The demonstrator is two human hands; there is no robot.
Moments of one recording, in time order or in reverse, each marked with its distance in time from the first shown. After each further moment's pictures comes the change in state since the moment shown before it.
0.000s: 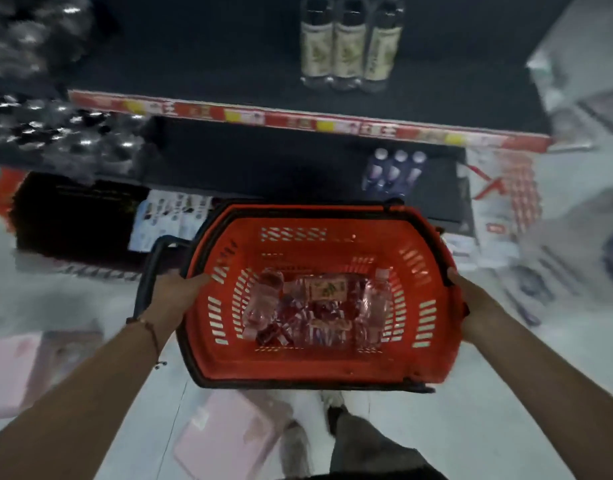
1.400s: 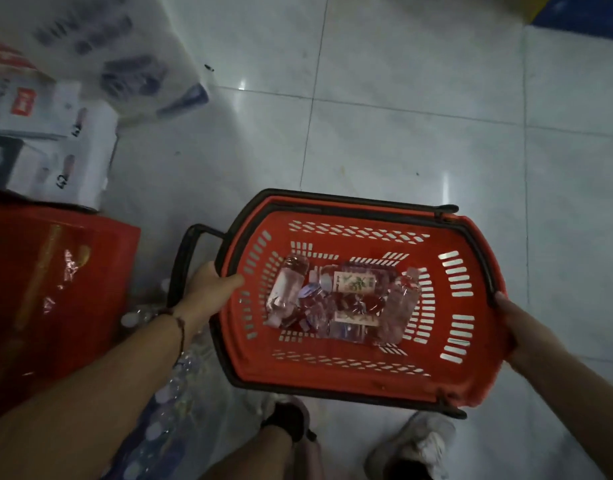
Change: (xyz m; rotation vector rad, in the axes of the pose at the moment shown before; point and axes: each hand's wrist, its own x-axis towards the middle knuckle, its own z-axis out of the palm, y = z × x) left_hand -0.061 -0.216 0.660 1.190 -1.223 0.748; right_hand 0.030 0.608 -0.318 1.241 1.064 0.210
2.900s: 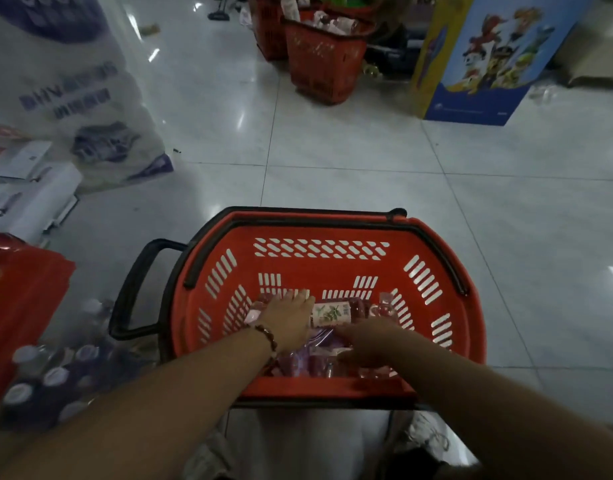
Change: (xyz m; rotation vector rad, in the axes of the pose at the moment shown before) left_hand -0.005 -0.067 0.257 1.267 -0.090 0.905; right_hand 0.051 0.158 0.093 -1.866 -0.279 -0.875
